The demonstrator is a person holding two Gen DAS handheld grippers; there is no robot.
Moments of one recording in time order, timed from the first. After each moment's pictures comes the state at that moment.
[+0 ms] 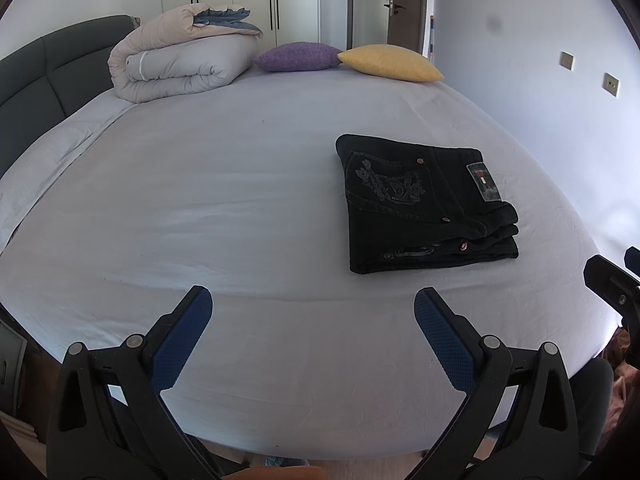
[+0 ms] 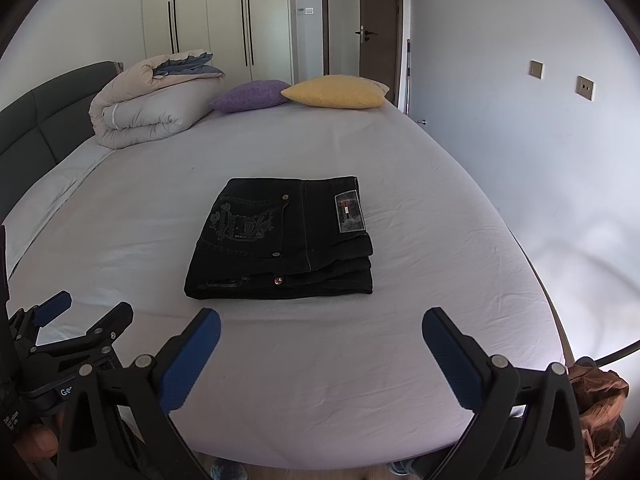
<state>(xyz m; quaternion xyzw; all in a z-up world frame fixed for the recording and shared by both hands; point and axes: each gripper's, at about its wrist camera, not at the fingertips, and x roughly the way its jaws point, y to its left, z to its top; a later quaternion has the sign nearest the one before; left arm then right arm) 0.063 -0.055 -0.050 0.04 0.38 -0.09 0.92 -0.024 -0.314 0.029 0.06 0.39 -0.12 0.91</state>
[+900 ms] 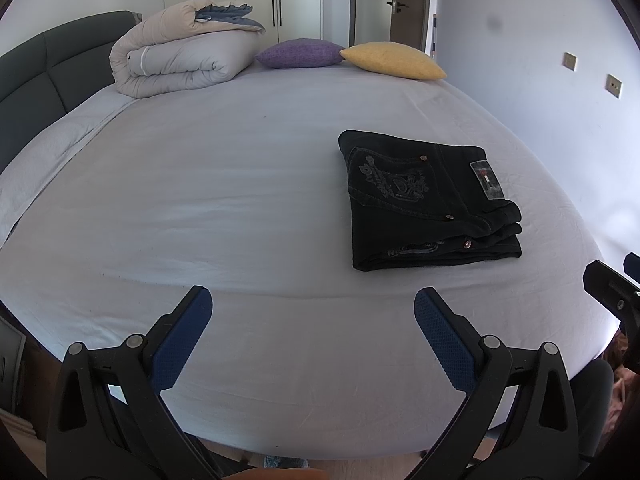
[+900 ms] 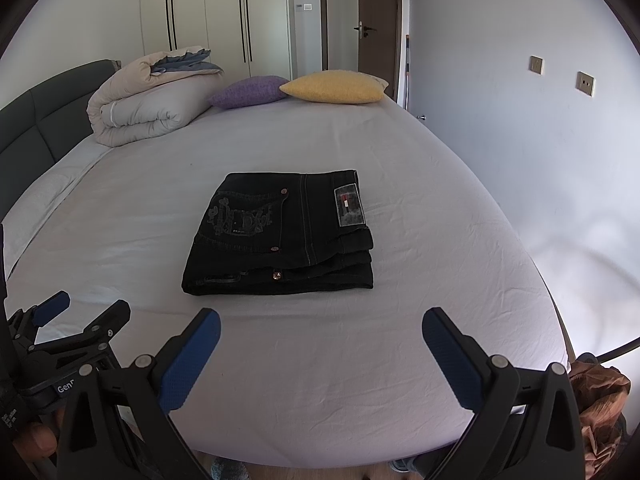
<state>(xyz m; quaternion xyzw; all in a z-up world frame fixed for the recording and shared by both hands) 0.067 -0.052 -0.053 0.04 0.38 -0.09 0.92 -0.023 -0.314 0.019 0.07 0.39 -0.12 0.91</state>
